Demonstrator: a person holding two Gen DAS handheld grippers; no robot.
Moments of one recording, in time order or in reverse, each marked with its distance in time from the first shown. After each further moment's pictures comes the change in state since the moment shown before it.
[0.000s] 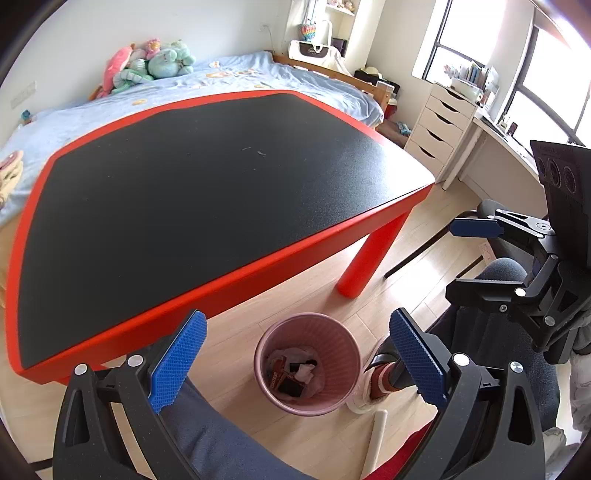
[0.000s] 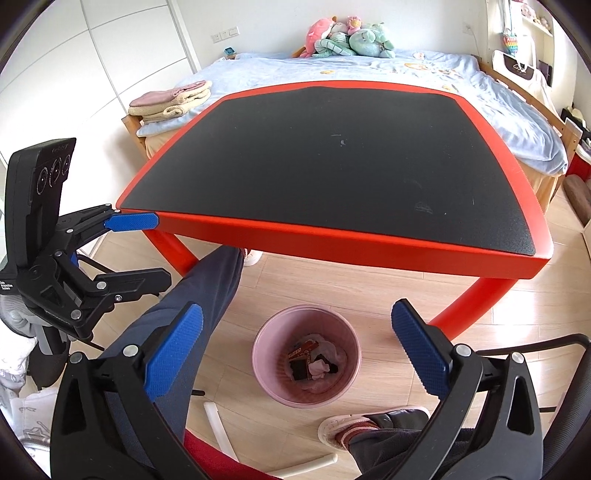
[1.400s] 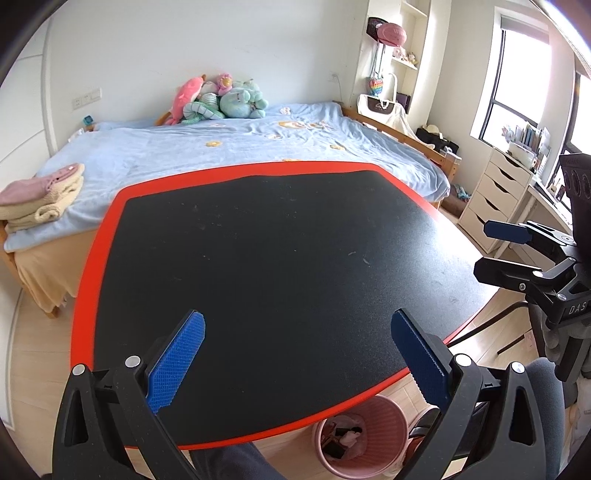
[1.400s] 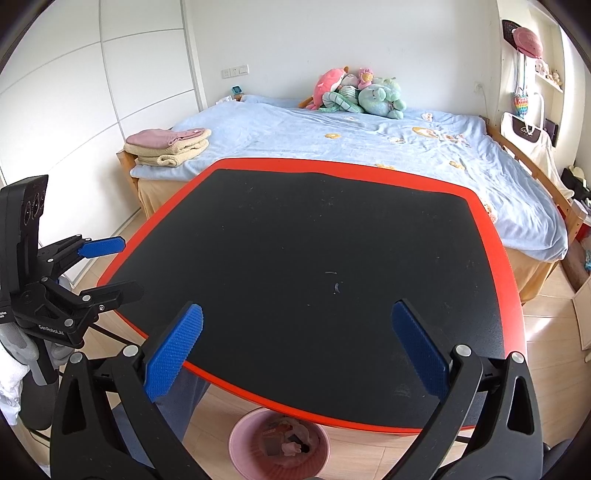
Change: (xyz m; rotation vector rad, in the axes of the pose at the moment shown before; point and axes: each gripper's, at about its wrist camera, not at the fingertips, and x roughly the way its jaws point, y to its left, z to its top) left arm -0.032 0.081 0.073 -0.136 -0.189 0.197; right arm 0.018 0.004 0.141 -0.103 -0.152 -0.049
